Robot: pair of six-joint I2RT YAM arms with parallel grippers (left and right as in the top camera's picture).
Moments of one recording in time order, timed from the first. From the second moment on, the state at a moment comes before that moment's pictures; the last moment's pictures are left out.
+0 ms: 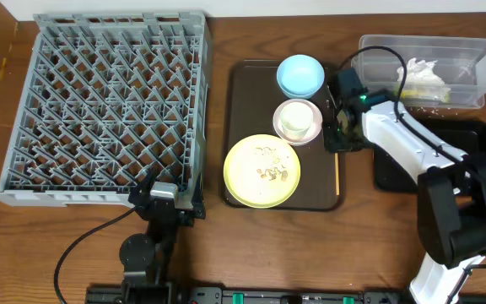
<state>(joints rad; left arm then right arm) 0.02 0.01 0.03 -0.11 0.16 0.04 0.37 1.94 1.33 -0.79 -0.03 0.31</state>
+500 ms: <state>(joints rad) 0.02 0.01 0.03 -0.11 0.16 0.04 0.37 1.94 1.24 -0.65 -0.05 0.32</state>
